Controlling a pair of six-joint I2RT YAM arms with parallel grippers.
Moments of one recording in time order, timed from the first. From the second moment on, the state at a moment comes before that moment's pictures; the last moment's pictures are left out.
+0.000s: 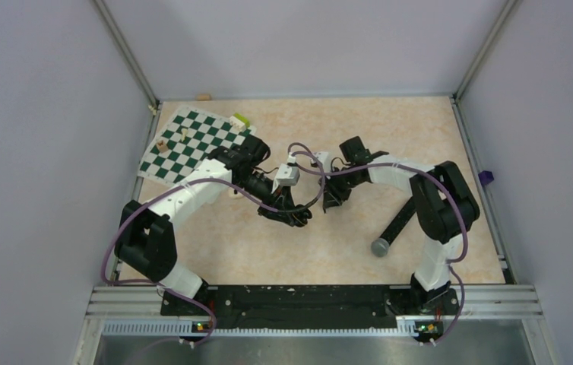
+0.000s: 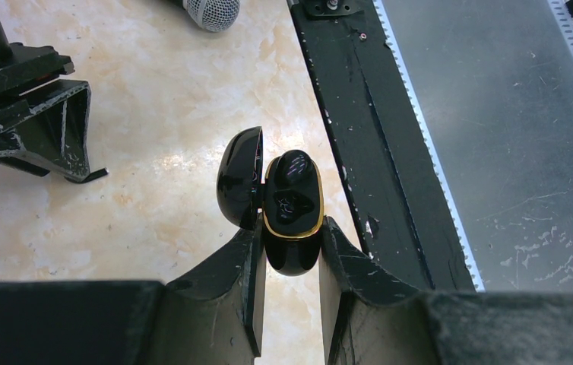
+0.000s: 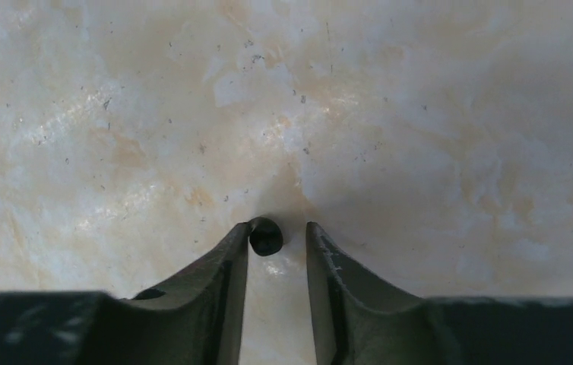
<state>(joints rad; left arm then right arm) -0.53 1.55 1.22 -0.95 1.15 0.94 0.46 1.85 1.12 -0.42 -0.62 -0.49</state>
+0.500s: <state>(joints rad) -0.53 1.55 1.22 -0.95 1.14 0.94 0.48 1.82 1.12 -0.43 -0.57 -0.49</state>
